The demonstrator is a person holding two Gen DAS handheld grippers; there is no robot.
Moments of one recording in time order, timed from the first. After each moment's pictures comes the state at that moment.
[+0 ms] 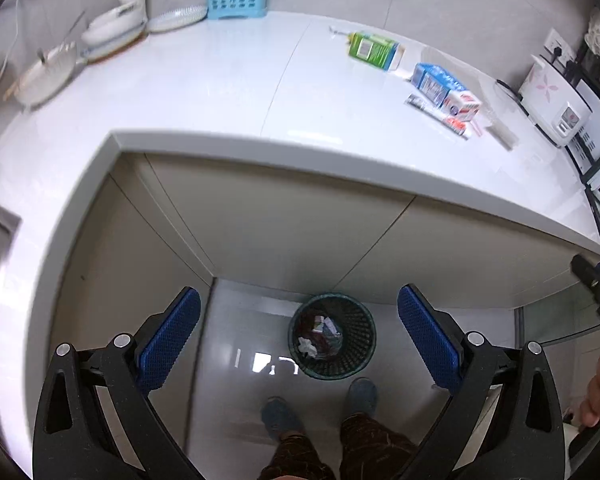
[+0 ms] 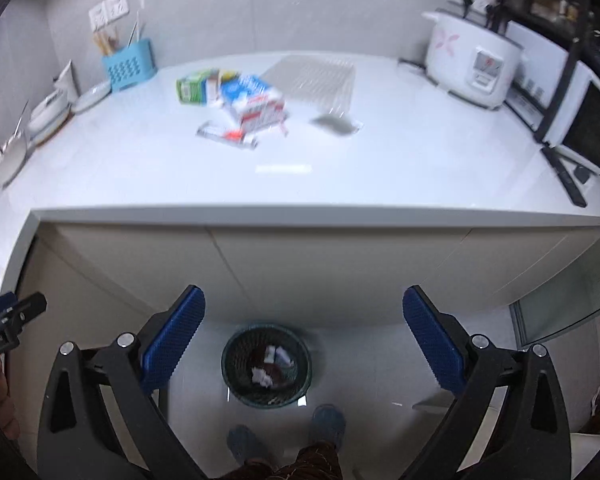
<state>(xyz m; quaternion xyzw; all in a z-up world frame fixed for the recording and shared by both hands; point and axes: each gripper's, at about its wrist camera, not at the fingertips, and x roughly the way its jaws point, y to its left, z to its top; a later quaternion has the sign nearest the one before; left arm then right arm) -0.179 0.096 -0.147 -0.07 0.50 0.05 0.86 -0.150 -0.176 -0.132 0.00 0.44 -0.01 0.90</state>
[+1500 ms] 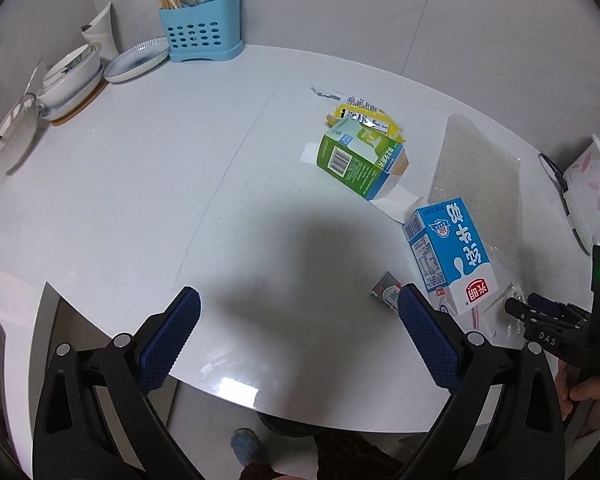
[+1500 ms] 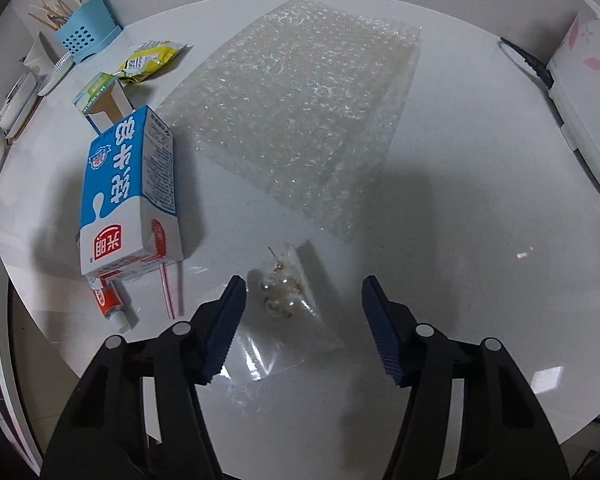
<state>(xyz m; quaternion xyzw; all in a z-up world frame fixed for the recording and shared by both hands) 0.084 0.047 -0.103 -0.10 0.52 0.11 0.84 0.177 -0.233 -0.199 -0.04 0.60 0.12 0.79</state>
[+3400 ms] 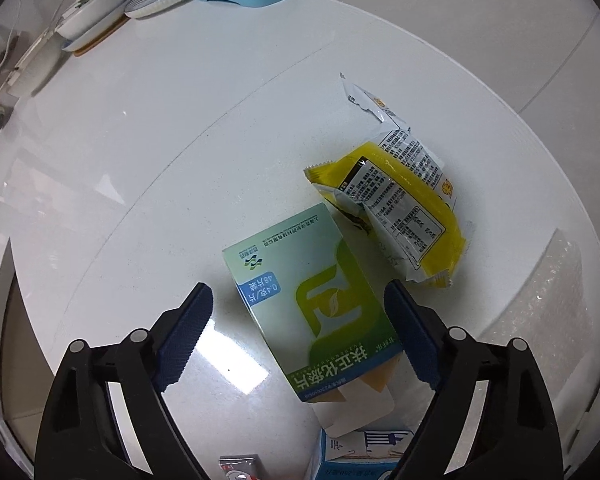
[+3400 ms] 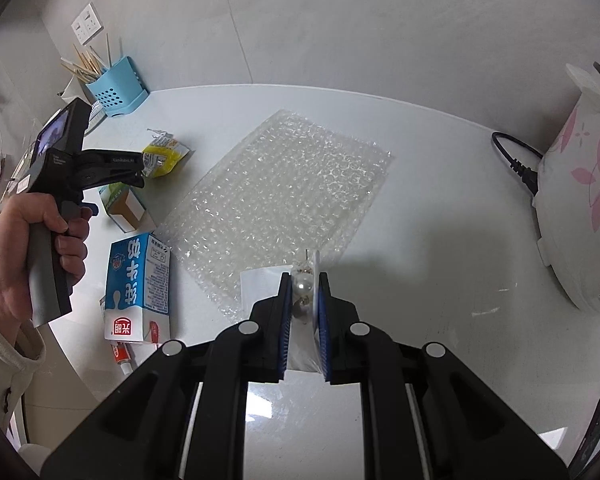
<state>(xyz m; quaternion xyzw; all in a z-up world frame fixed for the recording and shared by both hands) 0.283 0.038 -0.172 -0.21 0.57 0.29 0.74 0.242 -0.291 -0.122 -0.04 0.52 0.19 0.83</state>
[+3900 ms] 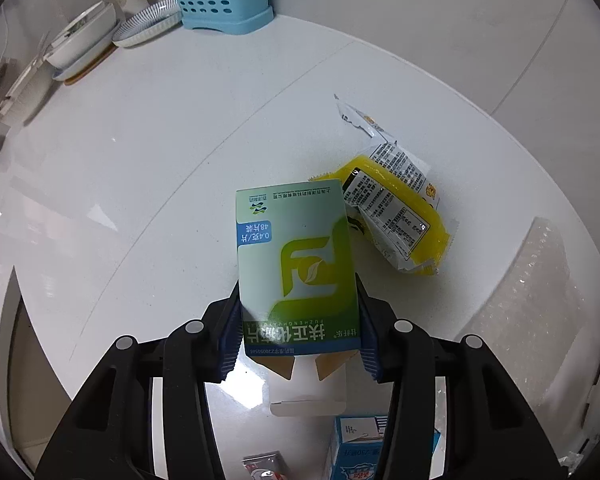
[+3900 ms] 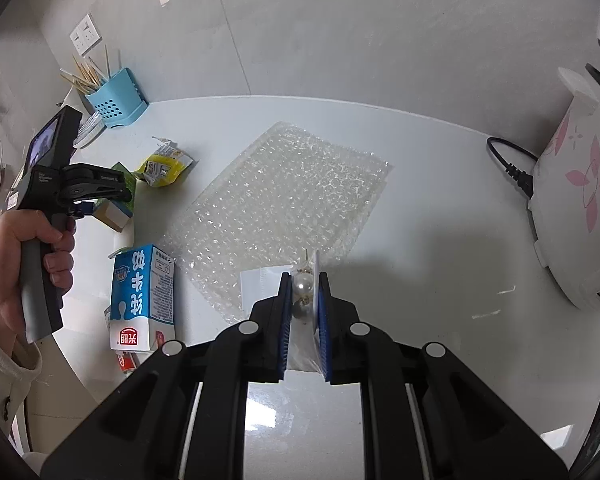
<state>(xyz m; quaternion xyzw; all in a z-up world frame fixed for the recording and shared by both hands) 0.273 0.041 -0.146 -0.18 0.55 0.26 0.77 0.235 -0.287 -0.111 -0.03 0.50 0.18 0.85</state>
